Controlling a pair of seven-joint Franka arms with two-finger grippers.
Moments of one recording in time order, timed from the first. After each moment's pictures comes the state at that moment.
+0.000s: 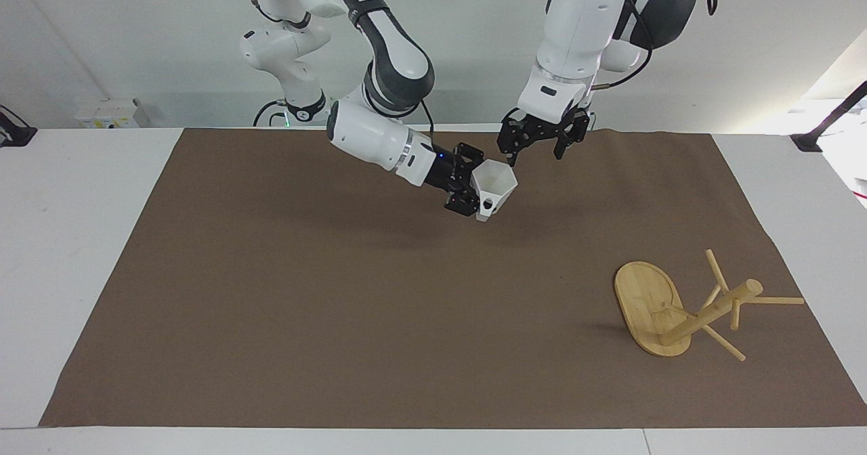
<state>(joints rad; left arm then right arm) -0.68 0.11 0.10 -1.52 -0.03 1.62 -0.67 0.67 0.21 -0.08 -1.93 1.43 2.40 -1.74</state>
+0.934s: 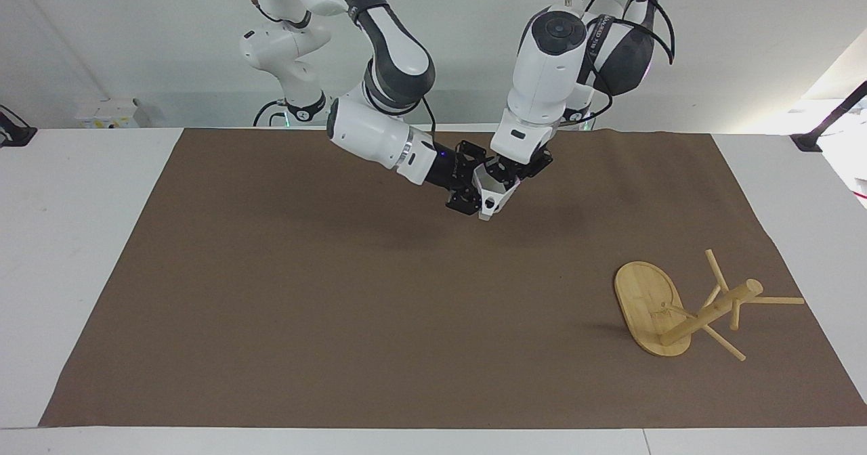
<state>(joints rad) -0.71 0.16 0.10 -1.60 -0.06 1.73 -0.73 0.67 0.21 -0.08 -1.91 1.43 2.40 -1.71</state>
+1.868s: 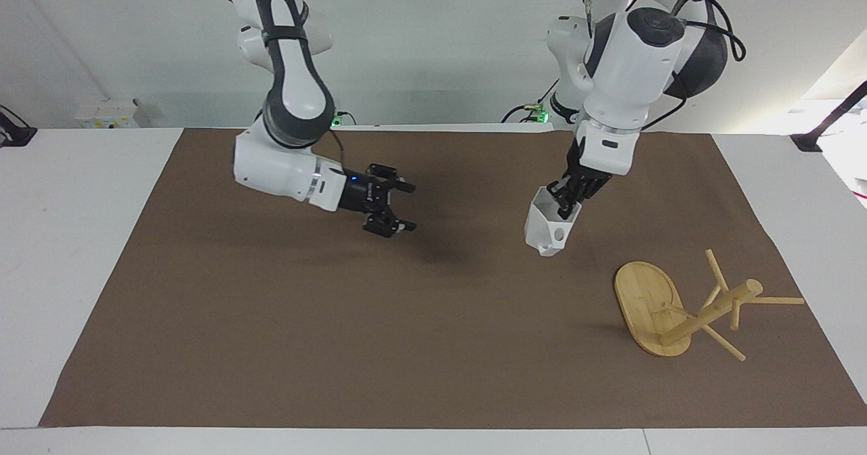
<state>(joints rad) -0.53 0.09 0.13 -1.70 -0.06 2.03 -0.79 0.21 0.15 -0.10 -2.01 1.05 1.91 -2.03</state>
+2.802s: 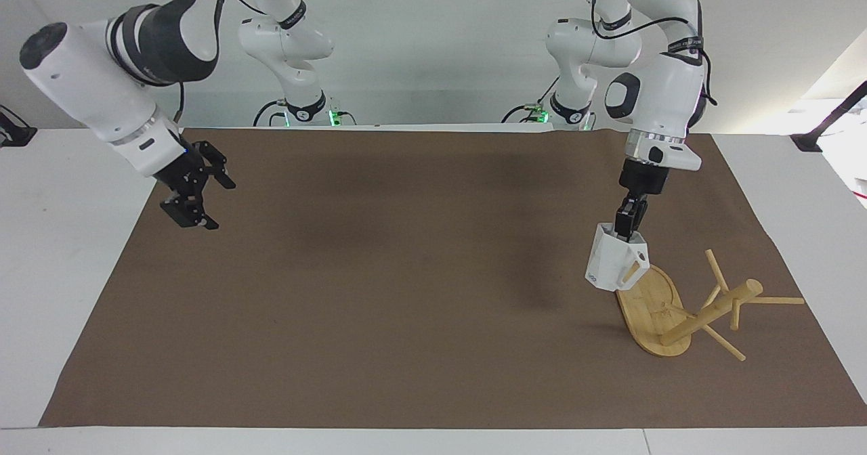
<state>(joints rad) -0.40 -0.04 0.13 -2.27 -0.23 2.88 -0.76 -0.04 0.00 -0.09 -1.73 0.17 1.72 -1.50</state>
